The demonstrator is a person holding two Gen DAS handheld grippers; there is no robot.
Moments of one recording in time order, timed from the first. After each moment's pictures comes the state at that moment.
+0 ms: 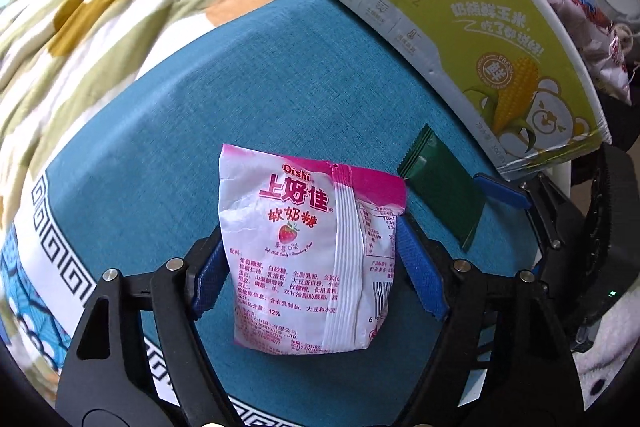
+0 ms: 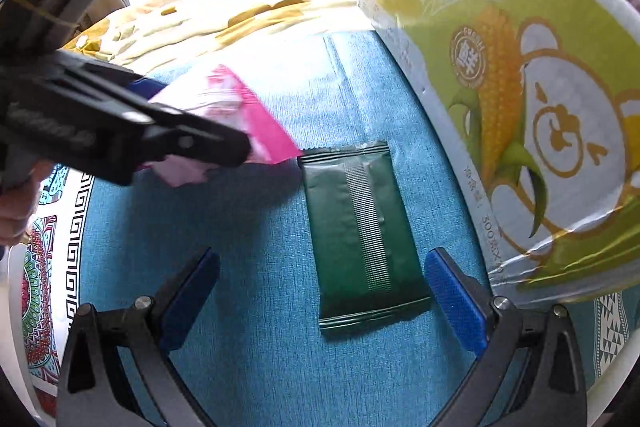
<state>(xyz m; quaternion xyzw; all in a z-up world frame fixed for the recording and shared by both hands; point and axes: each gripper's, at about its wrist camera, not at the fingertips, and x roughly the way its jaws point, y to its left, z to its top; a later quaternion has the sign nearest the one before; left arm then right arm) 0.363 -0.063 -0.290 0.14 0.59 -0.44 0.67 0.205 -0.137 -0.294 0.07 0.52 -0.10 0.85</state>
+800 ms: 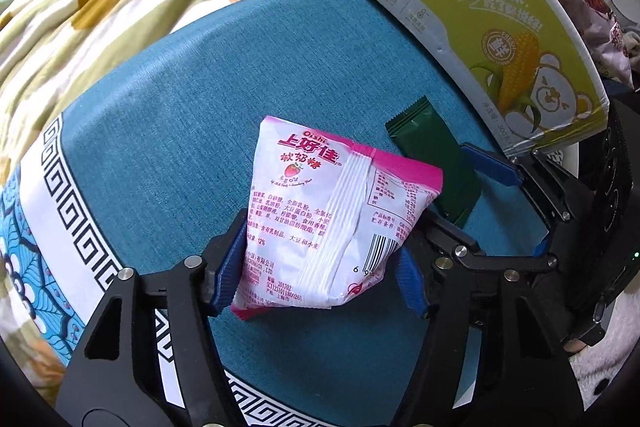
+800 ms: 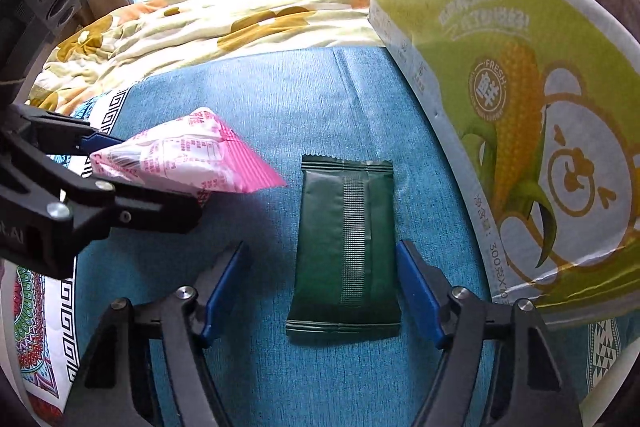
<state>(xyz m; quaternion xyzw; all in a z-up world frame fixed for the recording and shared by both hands) 0.340 -0.043 -0.292 0.14 0.59 -0.41 0.69 0.217 -0.124 -0.291 0.05 0.50 -0.10 0.86</state>
